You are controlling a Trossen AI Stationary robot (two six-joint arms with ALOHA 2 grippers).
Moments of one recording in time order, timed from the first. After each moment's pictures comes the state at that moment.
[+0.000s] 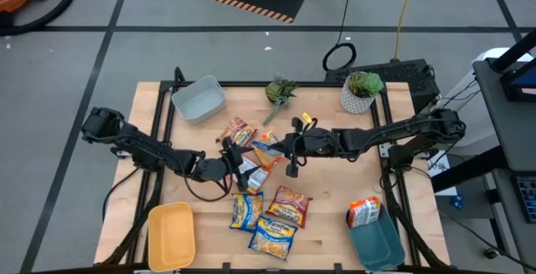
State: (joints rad) left arm -0.30 1.47 0.63 0.42 -0.64 -0.18; right arm 0.08 1.47 0.93 0.14 0.20 -0.01
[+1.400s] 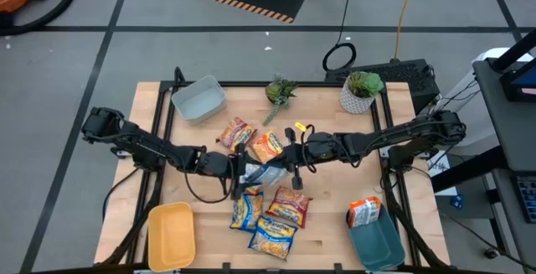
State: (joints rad) left arm -0.24 1.47 0.63 0.46 -0.18 -0.01; right arm 0.12 1.47 0.93 0.25 0.00 -0.04
